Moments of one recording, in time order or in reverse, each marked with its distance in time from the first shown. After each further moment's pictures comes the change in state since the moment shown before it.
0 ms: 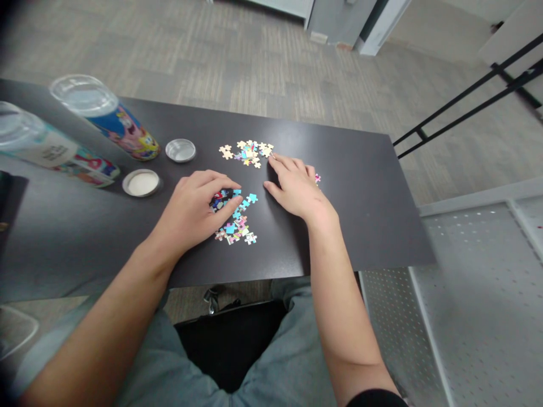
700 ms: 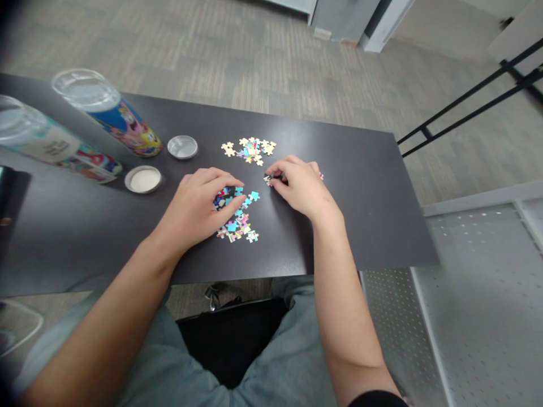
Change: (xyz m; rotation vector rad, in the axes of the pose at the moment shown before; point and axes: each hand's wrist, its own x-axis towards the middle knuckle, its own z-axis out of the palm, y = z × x) left_hand 0.001 0.003 -0.001 0.016 -0.051 -0.039; right_hand 0.001 0.001 -0.009 0.187 0.035 -0.026
